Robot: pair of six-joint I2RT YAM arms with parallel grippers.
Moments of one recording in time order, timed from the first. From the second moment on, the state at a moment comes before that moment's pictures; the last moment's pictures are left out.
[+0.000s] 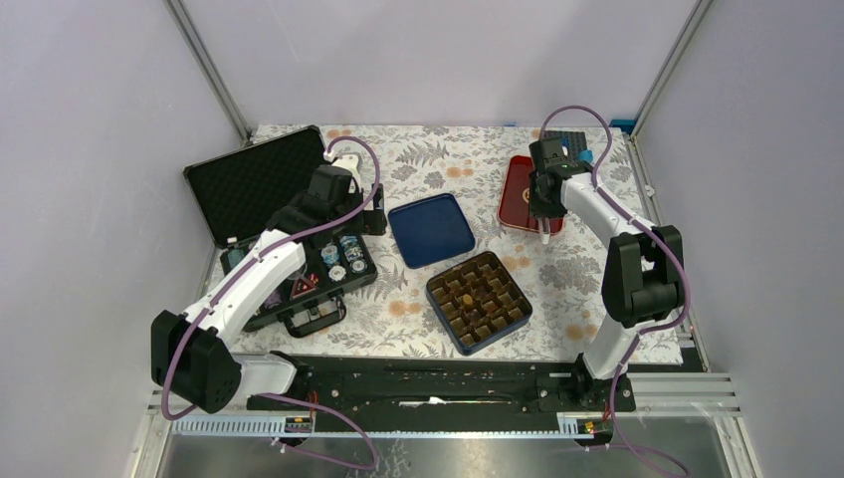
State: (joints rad) left arm -0.43 1.28 1.09 -0.53 -0.08 -0.33; right arm 0.23 1.76 1.37 -0.71 0.25 0.26
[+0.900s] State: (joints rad) left arm -0.43 1.28 1.09 -0.53 -0.08 -0.33; right arm 0.23 1.50 1.36 -0.81 0.24 0.28
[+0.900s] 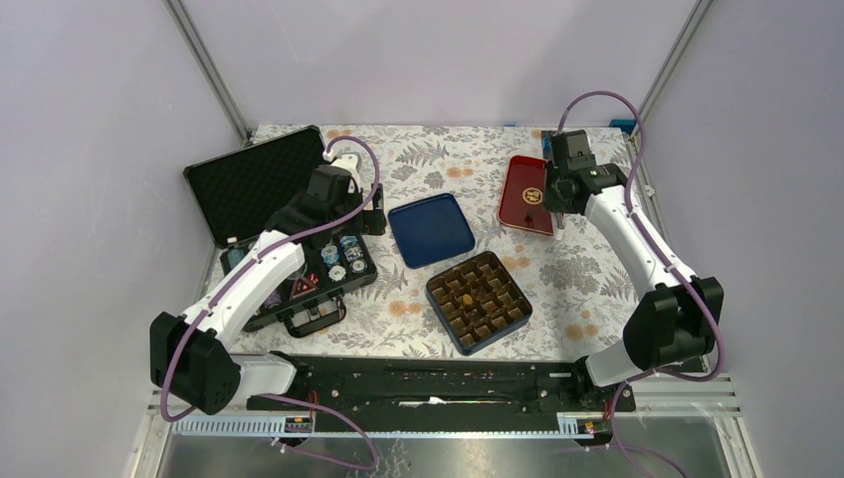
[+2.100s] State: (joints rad) left arm -0.43 1.28 1.09 -0.53 -0.08 -0.33; right arm 0.27 1.54 1.27 -0.81 0.12 0.28
